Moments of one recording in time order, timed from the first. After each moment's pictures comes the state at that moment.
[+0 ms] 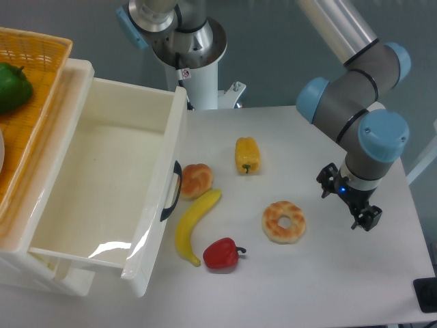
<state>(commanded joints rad) 2.74 -2.15 -1.37 -1.14 1.56 1.67</state>
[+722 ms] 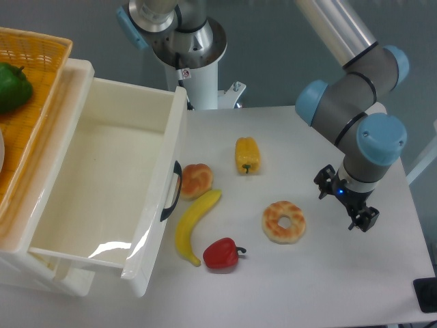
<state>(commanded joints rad) 2.73 -2.18 -1.41 -1.09 1.54 1.59</state>
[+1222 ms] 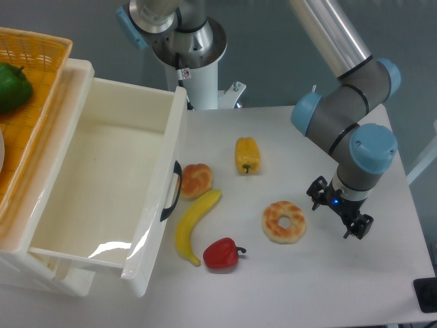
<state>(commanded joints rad) 2.73 -2.19 -1.43 -1.03 1.45 1.43</state>
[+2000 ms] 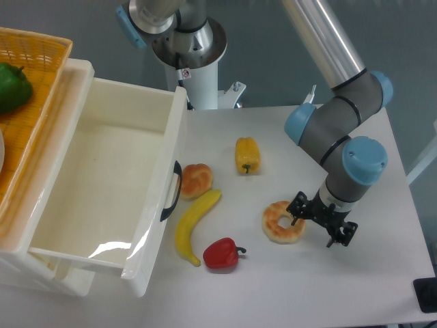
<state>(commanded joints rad) 2.71 -2.23 -1.46 -1.03 1.37 1.25</state>
